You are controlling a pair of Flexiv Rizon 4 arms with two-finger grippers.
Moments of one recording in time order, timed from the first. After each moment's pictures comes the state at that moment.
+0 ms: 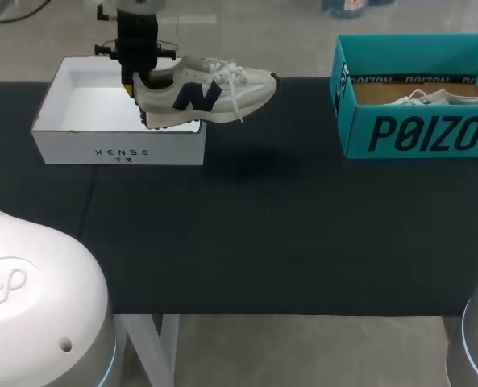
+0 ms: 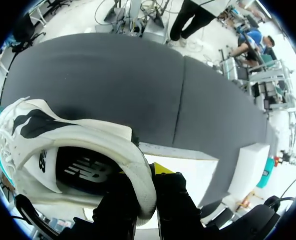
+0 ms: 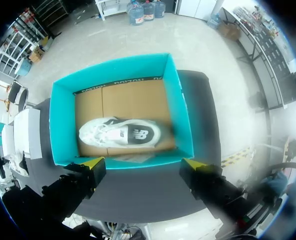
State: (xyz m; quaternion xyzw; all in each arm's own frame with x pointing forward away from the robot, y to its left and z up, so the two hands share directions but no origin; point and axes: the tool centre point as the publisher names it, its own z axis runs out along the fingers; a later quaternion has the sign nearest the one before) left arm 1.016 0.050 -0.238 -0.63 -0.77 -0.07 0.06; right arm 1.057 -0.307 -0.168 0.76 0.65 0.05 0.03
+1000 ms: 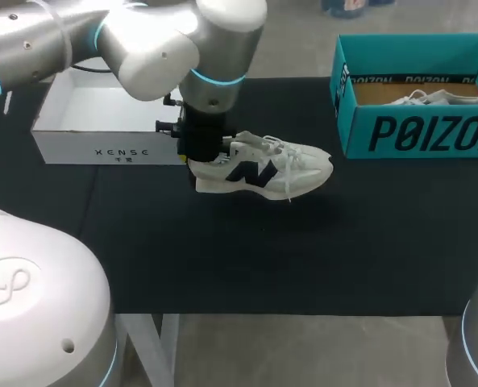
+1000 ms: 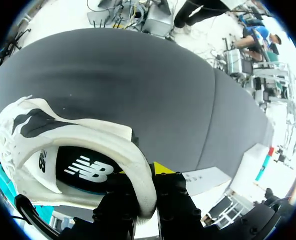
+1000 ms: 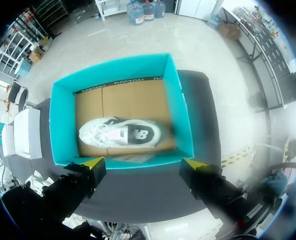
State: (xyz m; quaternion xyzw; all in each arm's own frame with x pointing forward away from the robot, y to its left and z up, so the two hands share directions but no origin) left arm 0.903 -0.060 -0.307 -0.65 -0.75 -0.16 0.03; right arm 1.057 -0.307 -0.168 0.76 0.65 0.05 0.03
